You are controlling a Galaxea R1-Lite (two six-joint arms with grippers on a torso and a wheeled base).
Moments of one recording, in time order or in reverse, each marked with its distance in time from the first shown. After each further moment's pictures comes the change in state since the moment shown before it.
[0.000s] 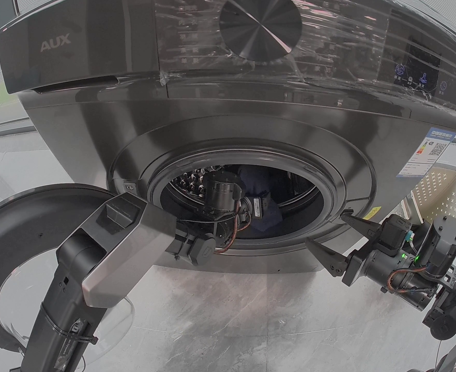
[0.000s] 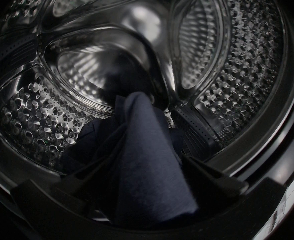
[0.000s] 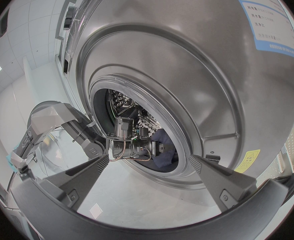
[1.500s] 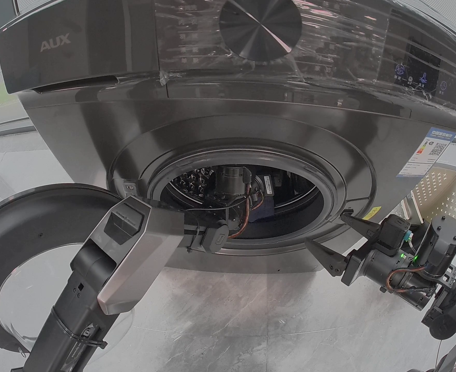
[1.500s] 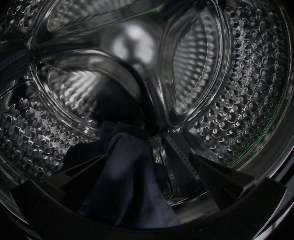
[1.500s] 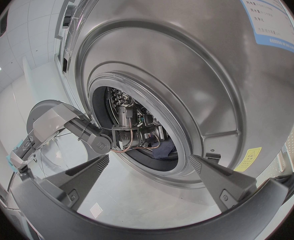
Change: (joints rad) left arm -0.019 0.074 -0.278 0.038 0.031 -0.040; right arm -0.003 0.009 -0.003 0.000 0.001 0.001
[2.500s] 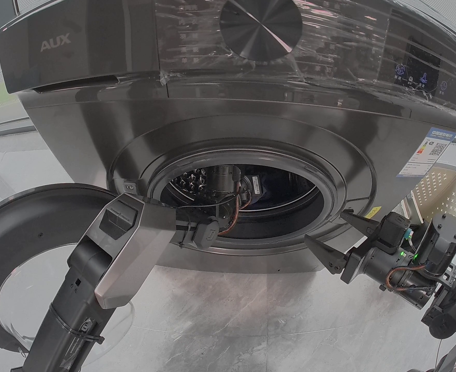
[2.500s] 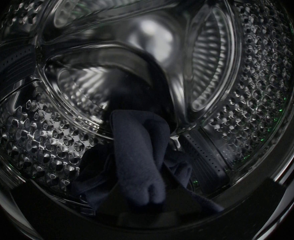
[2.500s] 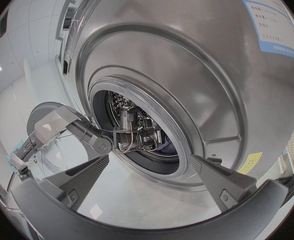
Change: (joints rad) left arm 0.039 0.006 -0.001 0.034 0.012 0.034; right arm 0.003 -0.003 -0.013 0.000 -0.001 0.000
